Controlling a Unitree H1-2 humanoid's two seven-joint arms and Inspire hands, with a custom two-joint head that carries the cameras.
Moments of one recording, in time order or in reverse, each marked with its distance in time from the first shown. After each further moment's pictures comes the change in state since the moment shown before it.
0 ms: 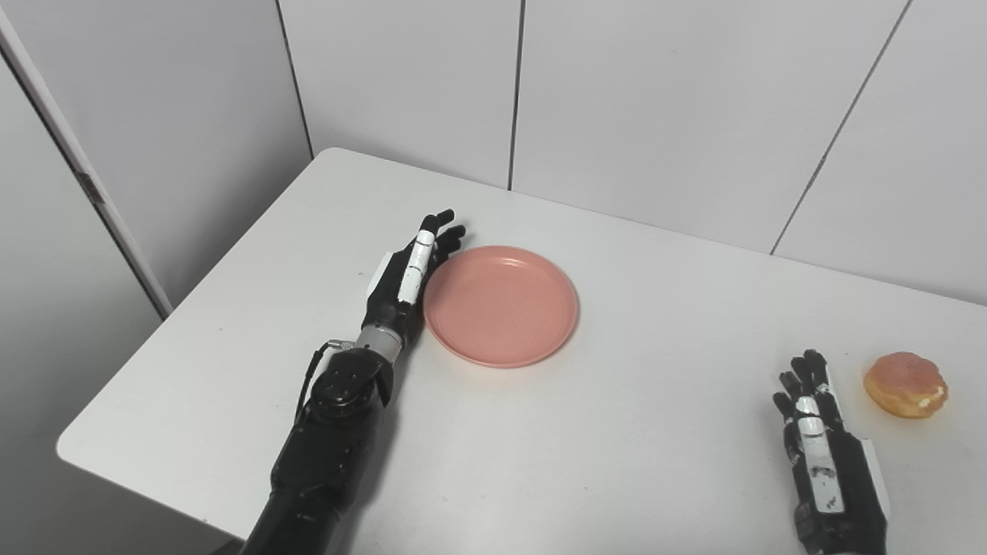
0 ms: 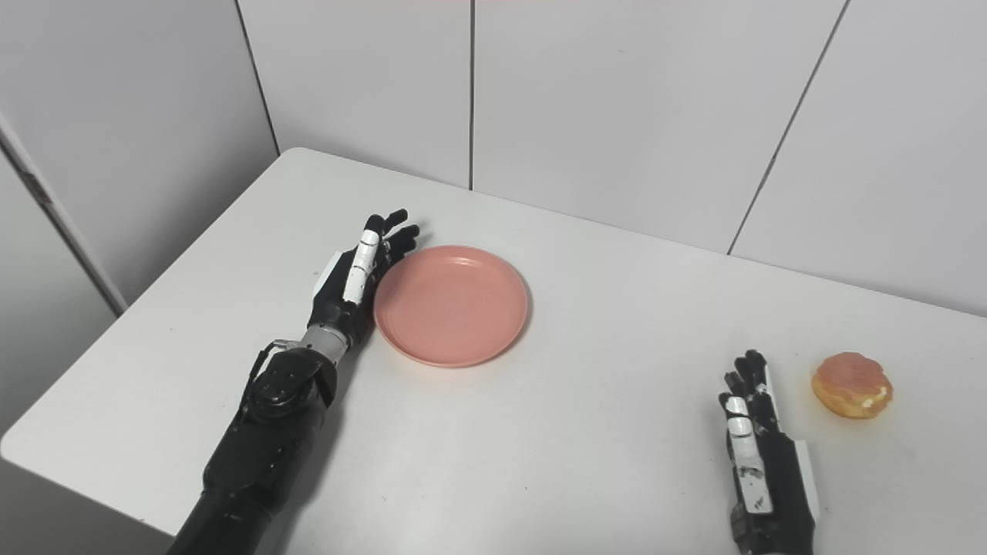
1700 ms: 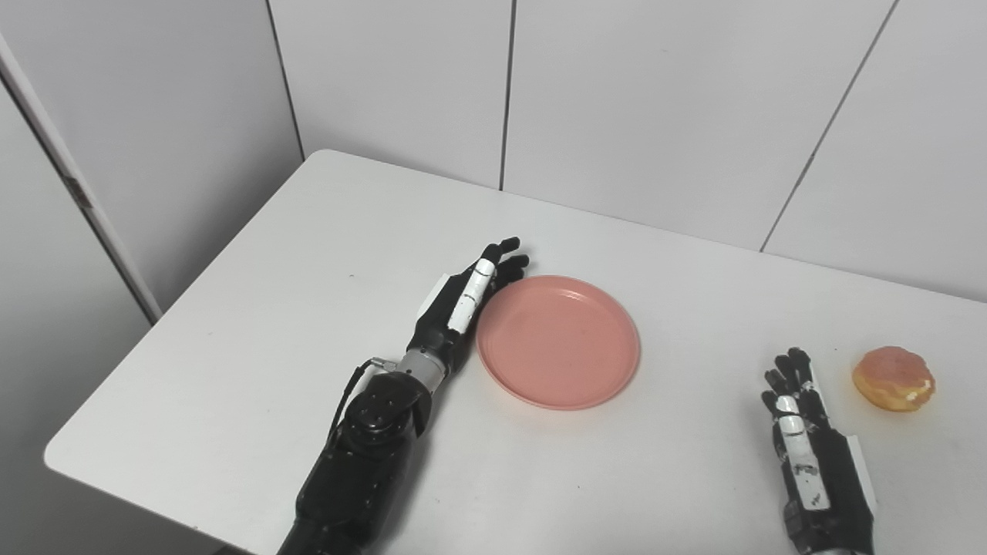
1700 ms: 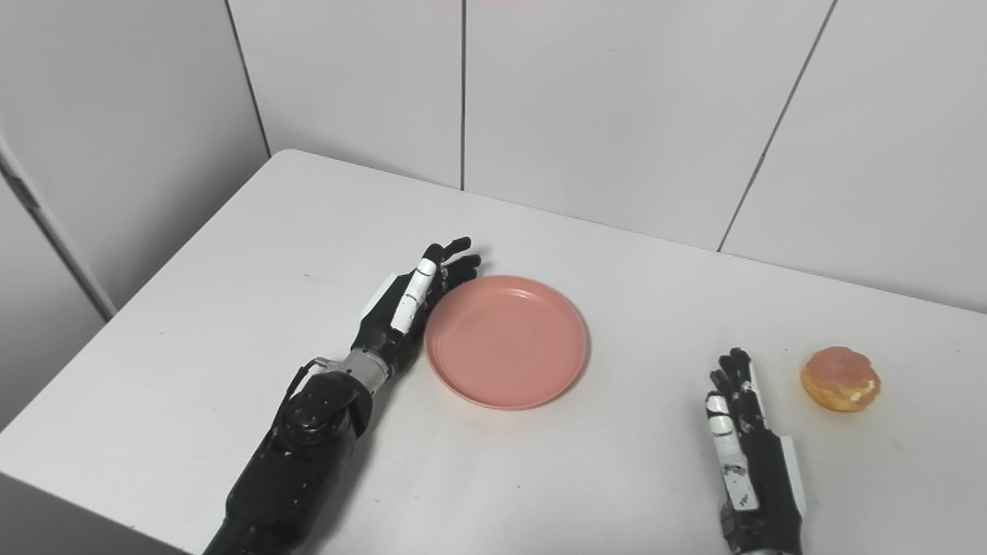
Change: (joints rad) left arm 0.050 -0.069 -0.116 -0.113 0.038 0.079 -0.062; right arm 0.013 0.002 0.016 -0.018 -0.051 0.004 -0.010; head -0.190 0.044
